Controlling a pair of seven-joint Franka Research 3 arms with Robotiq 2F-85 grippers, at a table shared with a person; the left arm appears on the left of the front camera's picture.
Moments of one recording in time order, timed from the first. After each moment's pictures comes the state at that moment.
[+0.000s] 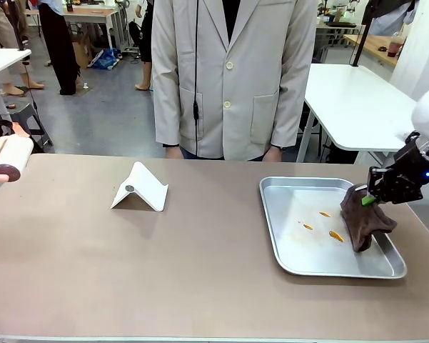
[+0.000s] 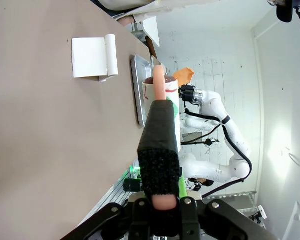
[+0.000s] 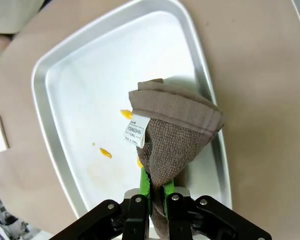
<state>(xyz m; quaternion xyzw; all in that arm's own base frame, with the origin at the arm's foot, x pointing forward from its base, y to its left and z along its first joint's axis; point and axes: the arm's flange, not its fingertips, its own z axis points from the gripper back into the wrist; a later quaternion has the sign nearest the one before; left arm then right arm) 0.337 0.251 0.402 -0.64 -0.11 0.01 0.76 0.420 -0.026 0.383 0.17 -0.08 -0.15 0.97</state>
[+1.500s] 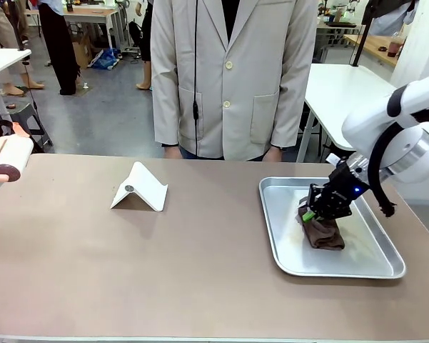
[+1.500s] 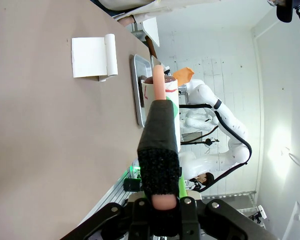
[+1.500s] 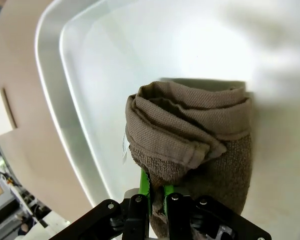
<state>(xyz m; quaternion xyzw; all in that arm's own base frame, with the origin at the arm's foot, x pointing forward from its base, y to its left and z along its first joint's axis) 0.337 0.251 0.403 -0.64 -0.11 0.01 0.76 0.470 0.073 0.295 0.25 0.02 -0.09 0.96</state>
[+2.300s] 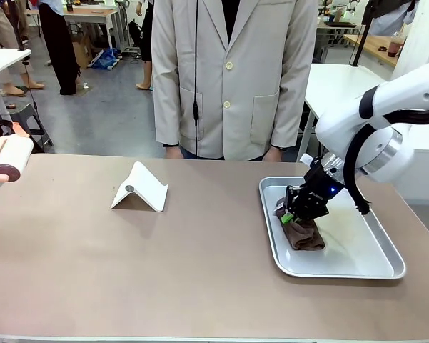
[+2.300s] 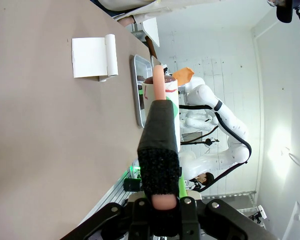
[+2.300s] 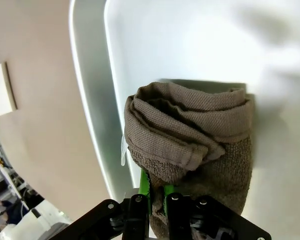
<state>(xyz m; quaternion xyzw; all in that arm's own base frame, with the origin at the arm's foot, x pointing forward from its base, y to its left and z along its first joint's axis) 0.337 0.251 0.403 -0.64 -0.11 0.01 0.76 0.474 0.126 0.292 0.25 0.04 -0.04 0.97</state>
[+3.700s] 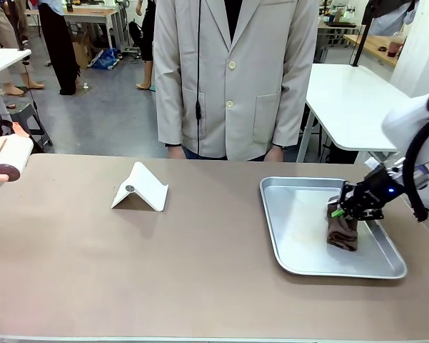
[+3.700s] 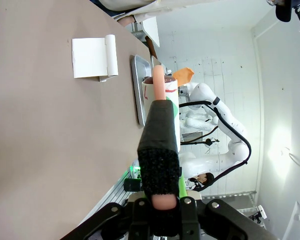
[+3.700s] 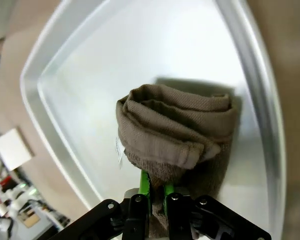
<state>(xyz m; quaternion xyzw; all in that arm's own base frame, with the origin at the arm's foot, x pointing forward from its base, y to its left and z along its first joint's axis) 0.337 0.251 0.403 -0.64 -0.11 0.01 0.76 0.461 -0.024 0.298 0.29 0.01 -0.21 0.93</state>
